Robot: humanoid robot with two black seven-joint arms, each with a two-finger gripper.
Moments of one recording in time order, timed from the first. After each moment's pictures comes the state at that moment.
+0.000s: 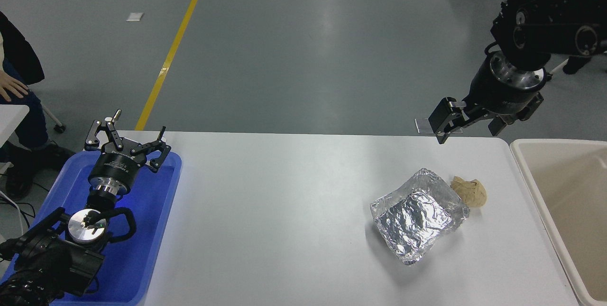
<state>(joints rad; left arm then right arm) -0.56 0.25 -1.02 -0.40 -0.29 -0.70 -0.12 2.16 -0.18 -1.41 1.21 -0.27 0.79 0.16</state>
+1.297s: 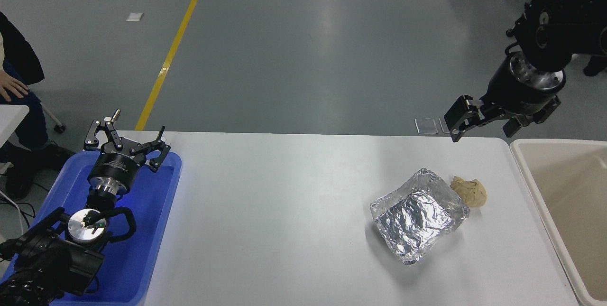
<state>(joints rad) -0.56 0.25 -1.02 -0.40 -0.30 -0.70 -0.12 2.10 -0.25 -1.43 1.16 -0.29 0.79 0.16</state>
